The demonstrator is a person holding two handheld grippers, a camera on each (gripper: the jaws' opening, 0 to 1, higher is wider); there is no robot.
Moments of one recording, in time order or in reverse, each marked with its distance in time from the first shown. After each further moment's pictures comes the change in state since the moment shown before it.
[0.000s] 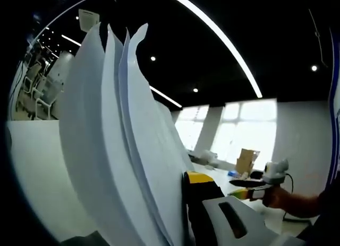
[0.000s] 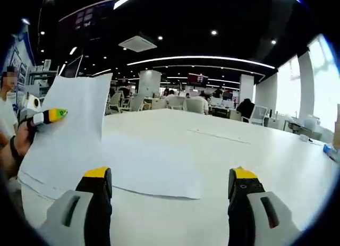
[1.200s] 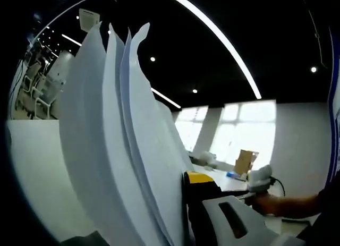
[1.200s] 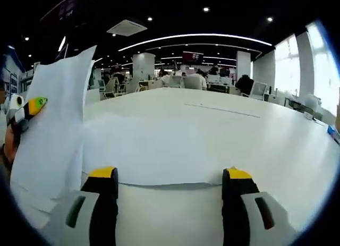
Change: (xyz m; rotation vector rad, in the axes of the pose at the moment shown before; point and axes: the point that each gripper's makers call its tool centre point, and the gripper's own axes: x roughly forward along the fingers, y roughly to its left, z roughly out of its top) left arm -0.002 0.002 0.004 -0.006 -0.007 -0.007; right arm 0.048 0.007 -0.042 0.078 0.144 -0.005
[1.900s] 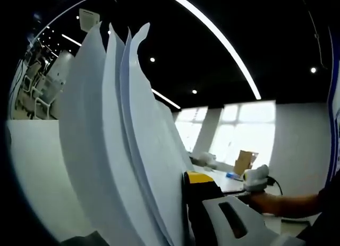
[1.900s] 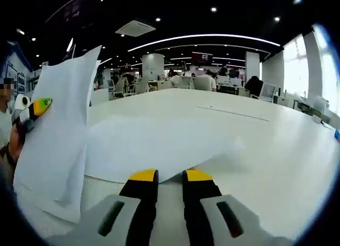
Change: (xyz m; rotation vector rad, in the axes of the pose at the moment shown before) left arm 0.000 0.002 0.002 -0.003 -0.006 -0.004; right arm 0.006 0.007 0.017 -0.031 -0.017 0.075
